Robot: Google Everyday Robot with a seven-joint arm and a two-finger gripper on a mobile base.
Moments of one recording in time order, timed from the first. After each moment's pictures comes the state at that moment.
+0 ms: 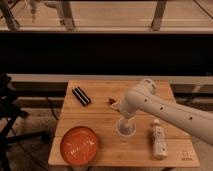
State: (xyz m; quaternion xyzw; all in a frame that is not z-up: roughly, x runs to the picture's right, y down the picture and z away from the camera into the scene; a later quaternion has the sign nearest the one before) arm 0.084 0.130 0.750 -0.18 -0.18 -0.28 0.92
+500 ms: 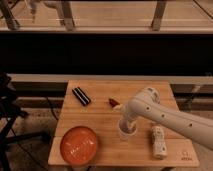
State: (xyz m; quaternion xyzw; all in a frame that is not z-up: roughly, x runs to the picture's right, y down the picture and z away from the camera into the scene) arm 0.095 0.152 0.782 -0.17 -0.18 -0.29 0.92
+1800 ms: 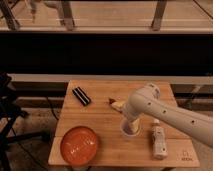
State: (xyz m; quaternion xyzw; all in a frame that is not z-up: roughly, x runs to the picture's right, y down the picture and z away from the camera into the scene) arm 0.096 0.148 0.764 -0.19 -0.19 -0.29 0.92
